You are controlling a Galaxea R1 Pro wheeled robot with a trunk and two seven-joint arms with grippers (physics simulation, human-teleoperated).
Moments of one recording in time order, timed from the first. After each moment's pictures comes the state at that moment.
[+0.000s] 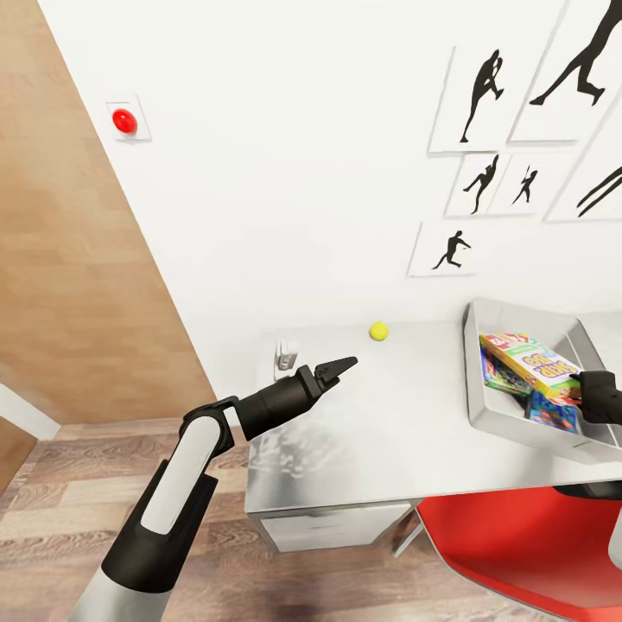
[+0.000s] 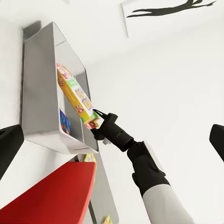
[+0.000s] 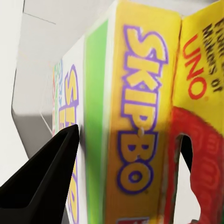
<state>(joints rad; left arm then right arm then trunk) -0.55 -0.09 -0.32 -1.61 1.29 0.76 0.02 -0.92 -0.40 -0.81 -0.75 -0.97 0.59 -0.26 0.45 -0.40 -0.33</state>
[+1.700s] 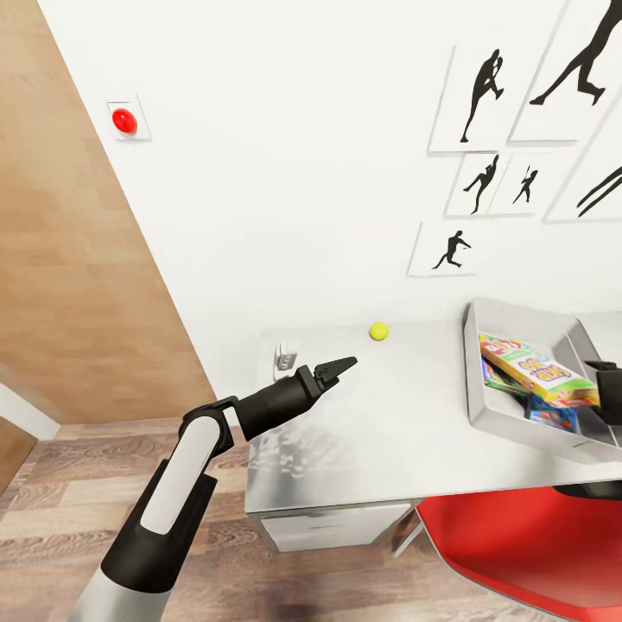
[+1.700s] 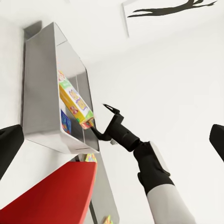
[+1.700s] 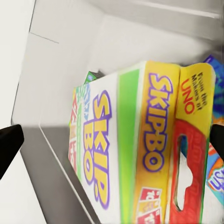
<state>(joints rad) -0.55 -0.09 -0.32 -1.61 1.29 0.76 0.02 -0.91 -0.44 -0.80 -0.78 -0.97 0.60 -0.28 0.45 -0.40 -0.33</state>
